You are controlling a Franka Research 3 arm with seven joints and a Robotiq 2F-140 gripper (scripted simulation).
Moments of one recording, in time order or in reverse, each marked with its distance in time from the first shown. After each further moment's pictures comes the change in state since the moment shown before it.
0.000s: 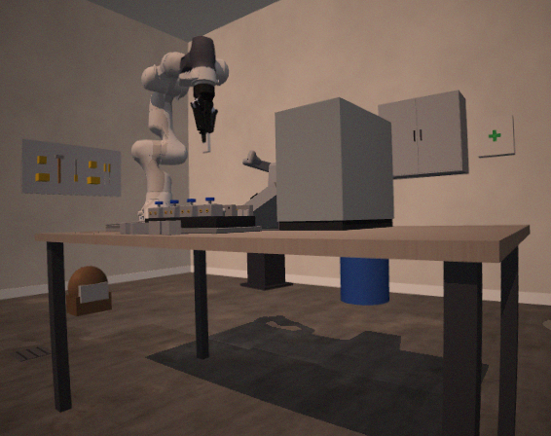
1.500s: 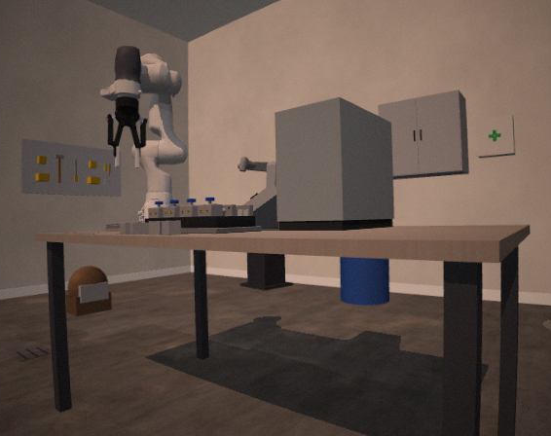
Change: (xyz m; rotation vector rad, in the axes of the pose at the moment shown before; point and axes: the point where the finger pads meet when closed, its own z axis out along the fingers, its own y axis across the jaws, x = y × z) arm 0.208 -0.166 0.047 -0.009 0.056 0.444
